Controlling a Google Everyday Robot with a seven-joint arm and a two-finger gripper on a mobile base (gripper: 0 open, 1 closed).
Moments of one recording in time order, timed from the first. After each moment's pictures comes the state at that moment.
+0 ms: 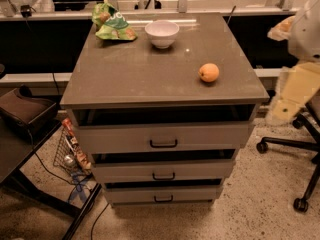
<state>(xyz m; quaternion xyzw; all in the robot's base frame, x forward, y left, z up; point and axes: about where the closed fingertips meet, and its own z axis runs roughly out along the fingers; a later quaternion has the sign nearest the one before) 0.452 -0.209 0.981 -0.61 0.77 -0.04 0.20</state>
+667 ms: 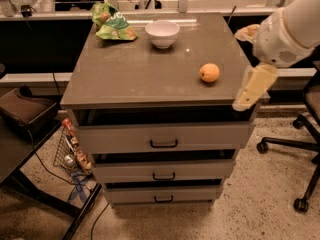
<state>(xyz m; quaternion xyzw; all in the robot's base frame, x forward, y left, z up) 0.532 -0.183 0.937 -0.64 0.71 0.01 0.28</state>
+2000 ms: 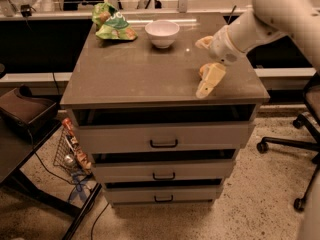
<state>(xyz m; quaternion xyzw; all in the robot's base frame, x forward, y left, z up) 0.665 -0.128 0.850 -0.66 0.67 0.10 0.31</state>
